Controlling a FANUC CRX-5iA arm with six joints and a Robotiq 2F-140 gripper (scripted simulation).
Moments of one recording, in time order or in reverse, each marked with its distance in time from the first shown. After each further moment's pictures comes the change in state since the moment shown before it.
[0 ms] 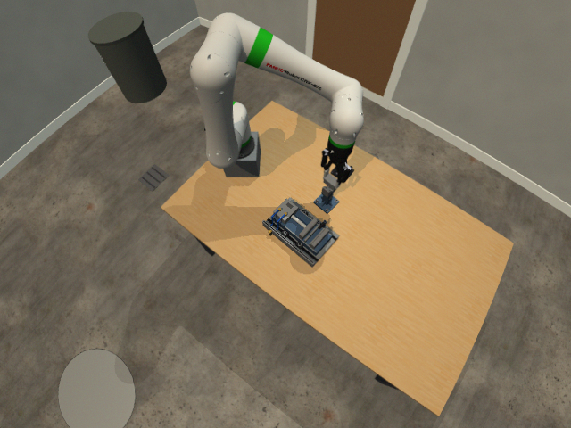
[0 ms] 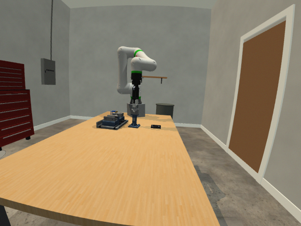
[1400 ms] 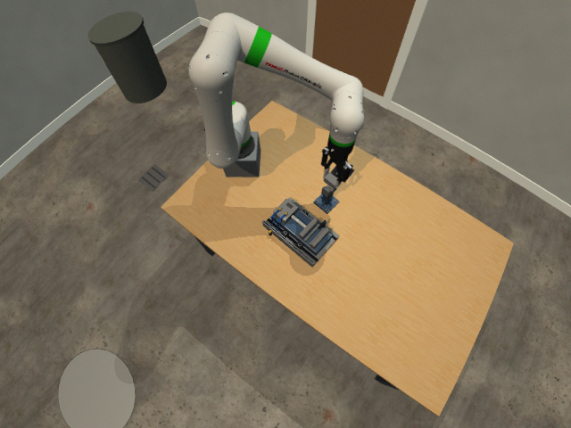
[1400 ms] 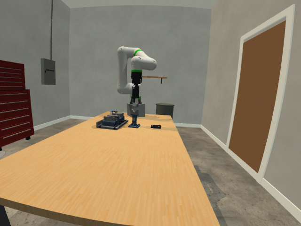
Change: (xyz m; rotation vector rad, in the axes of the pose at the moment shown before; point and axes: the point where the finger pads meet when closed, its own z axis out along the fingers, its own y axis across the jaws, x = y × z) arm 0.000 0.000 -0.009 0.000 0.000 0.000
